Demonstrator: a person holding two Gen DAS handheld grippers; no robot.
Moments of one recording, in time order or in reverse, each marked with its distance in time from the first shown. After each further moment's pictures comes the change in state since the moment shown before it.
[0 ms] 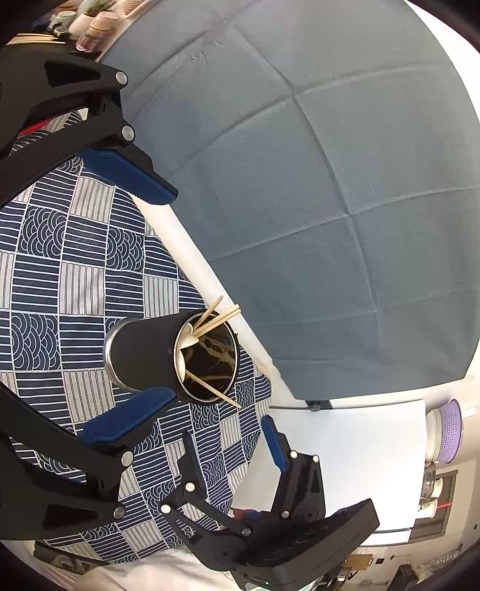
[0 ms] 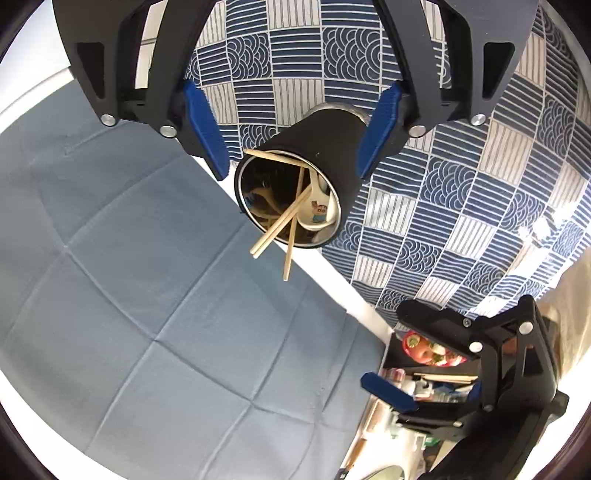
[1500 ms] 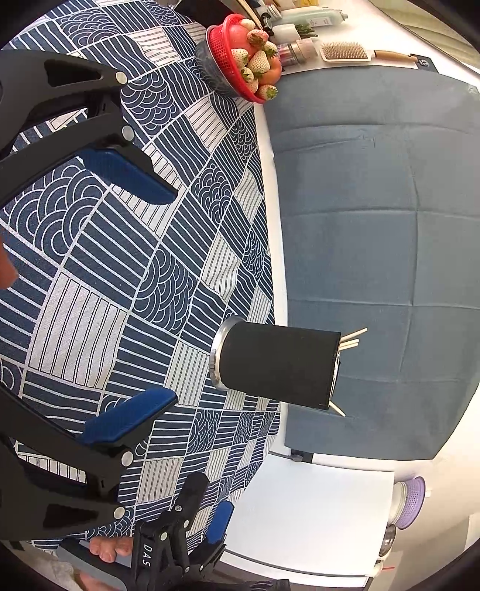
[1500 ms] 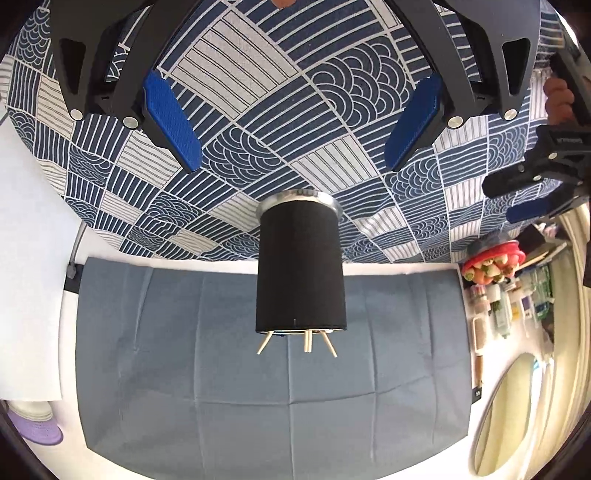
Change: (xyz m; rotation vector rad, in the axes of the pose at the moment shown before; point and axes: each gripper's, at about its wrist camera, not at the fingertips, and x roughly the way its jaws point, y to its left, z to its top) left arm -0.042 -0.075 -0.186 -0.388 -0.070 0.189; right arm -0.023 0.121 -0.135 0.679 -0.139 -0.221
